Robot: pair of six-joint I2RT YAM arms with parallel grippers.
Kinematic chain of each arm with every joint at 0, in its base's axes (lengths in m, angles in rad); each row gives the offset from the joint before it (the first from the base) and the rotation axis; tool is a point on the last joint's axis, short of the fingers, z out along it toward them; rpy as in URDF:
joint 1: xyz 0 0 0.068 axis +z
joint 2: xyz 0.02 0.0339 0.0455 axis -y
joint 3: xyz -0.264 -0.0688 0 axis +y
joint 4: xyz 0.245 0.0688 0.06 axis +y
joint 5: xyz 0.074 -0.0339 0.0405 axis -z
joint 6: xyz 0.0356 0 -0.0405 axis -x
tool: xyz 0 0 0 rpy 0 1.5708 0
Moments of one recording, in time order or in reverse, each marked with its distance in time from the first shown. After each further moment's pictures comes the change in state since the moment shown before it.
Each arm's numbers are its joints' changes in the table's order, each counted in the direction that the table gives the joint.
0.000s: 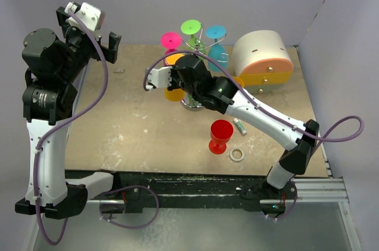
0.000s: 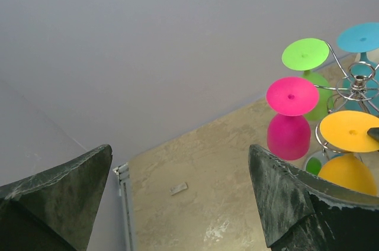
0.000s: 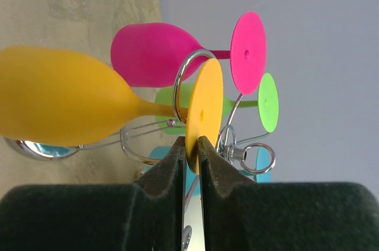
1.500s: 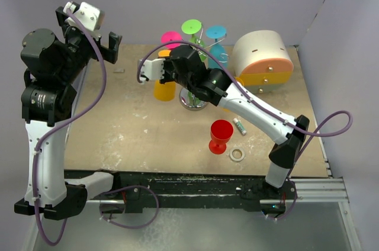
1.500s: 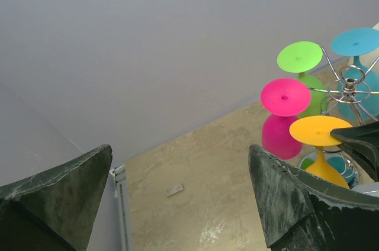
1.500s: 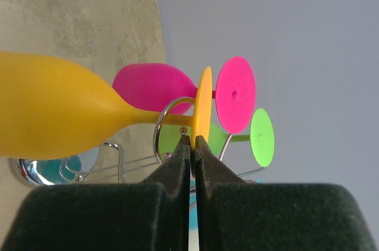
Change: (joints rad) left arm -0.013 0.000 -0.016 0.014 -0.005 0.014; right arm -0.011 -0.109 -0.174 0.034 -0.090 -0.027
